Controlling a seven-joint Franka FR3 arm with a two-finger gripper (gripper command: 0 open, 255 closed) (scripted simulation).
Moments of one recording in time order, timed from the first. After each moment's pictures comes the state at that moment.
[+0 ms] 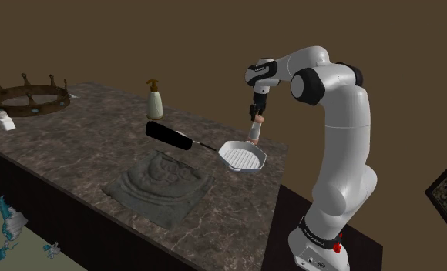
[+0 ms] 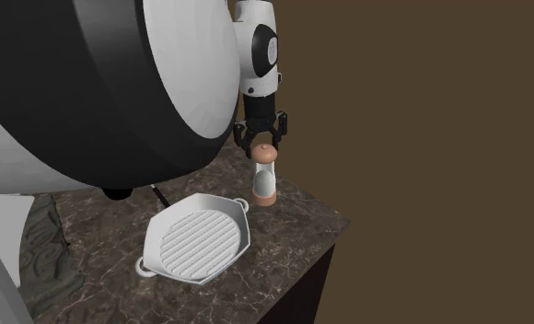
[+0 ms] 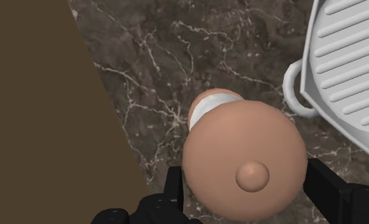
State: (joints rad) arm -0.27 0.44 -0.40 -1.58 0.12 1.91 -0.68
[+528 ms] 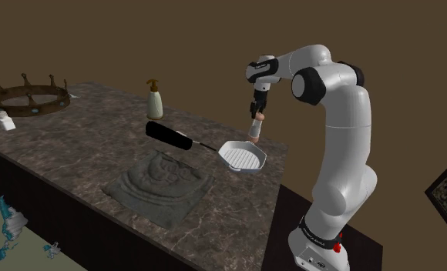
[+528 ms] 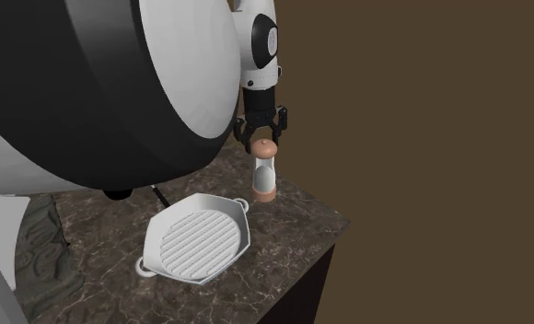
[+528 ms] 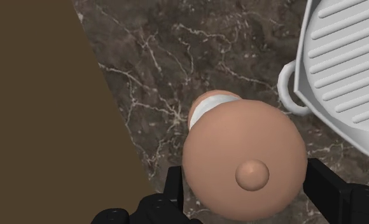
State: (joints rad) arm -0.27 0.43 -0.40 -1.56 0.12 1.88 -0.67
